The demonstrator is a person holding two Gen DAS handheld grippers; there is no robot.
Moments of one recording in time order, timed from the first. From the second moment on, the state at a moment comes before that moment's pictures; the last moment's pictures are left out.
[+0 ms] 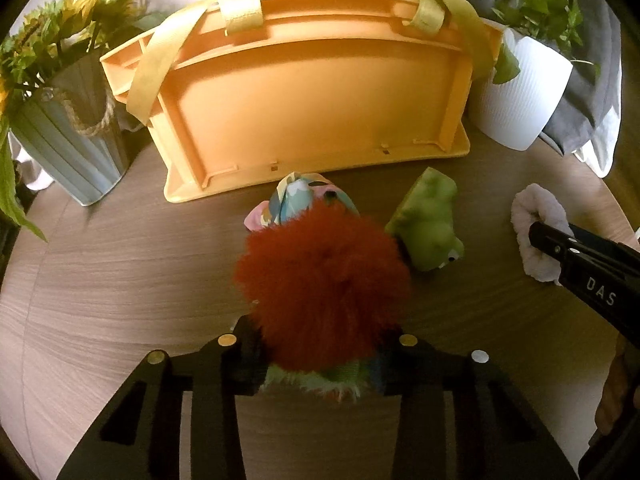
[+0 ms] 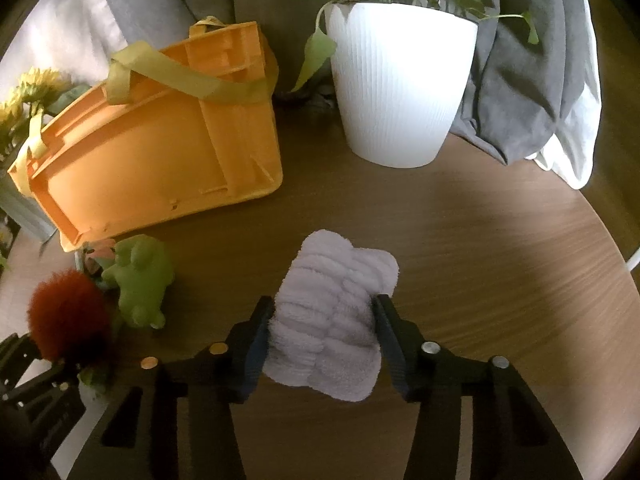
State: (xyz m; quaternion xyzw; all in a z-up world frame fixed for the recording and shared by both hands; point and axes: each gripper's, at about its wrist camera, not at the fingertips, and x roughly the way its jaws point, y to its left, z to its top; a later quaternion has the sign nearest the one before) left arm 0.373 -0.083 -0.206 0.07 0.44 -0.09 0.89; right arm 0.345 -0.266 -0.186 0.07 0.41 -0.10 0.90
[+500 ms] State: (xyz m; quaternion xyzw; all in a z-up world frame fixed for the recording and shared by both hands) left arm 0.356 -0.072 -0.178 0.04 0.41 -0.09 0.91; right arm 0.332 -0.252 -0.165 0.06 0.39 -0.06 0.92
